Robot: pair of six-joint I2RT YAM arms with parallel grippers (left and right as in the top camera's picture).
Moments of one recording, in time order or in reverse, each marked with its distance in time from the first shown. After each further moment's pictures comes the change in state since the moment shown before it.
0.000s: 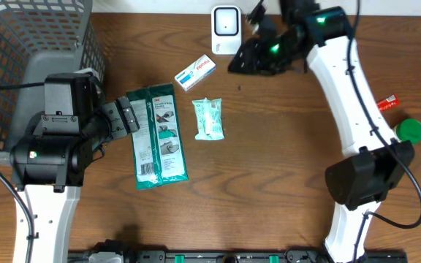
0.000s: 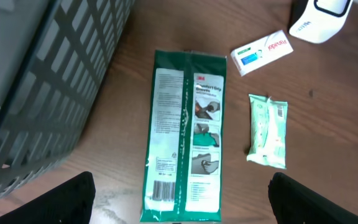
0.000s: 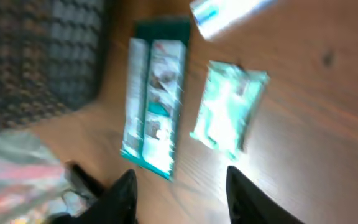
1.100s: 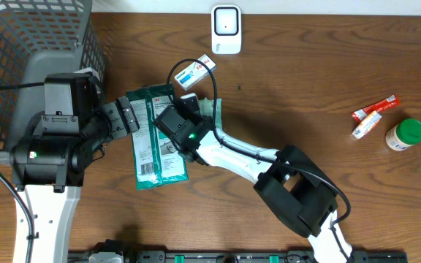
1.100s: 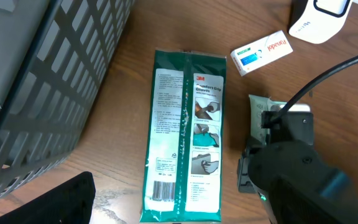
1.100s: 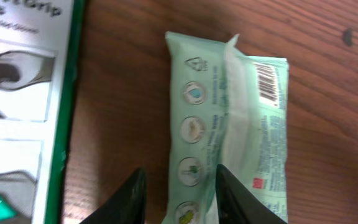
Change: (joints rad) left arm 0.000 0.000 0.000 0.001 0.000 0.000; right arm 0.596 0.080 -0.694 0.826 1.110 0.348
